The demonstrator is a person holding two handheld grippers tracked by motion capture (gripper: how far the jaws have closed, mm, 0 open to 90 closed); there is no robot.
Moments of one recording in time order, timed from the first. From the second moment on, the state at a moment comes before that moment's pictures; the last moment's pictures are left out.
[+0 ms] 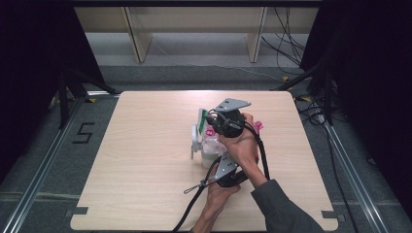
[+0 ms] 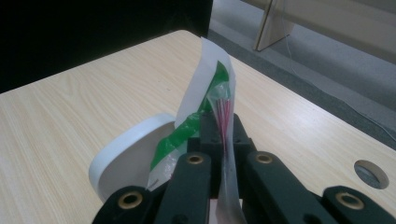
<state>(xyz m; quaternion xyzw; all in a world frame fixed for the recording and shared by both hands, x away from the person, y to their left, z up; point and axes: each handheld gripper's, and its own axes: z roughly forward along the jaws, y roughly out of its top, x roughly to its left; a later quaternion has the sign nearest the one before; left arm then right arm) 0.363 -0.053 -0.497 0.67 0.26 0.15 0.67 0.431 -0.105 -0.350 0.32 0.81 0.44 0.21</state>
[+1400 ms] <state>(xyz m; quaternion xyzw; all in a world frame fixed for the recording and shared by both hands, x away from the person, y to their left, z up) 0.363 -0.051 -0.497 0.68 0.26 0.15 0.67 0.433 -0.098 -0.355 0.31 0.82 0.43 0.21</state>
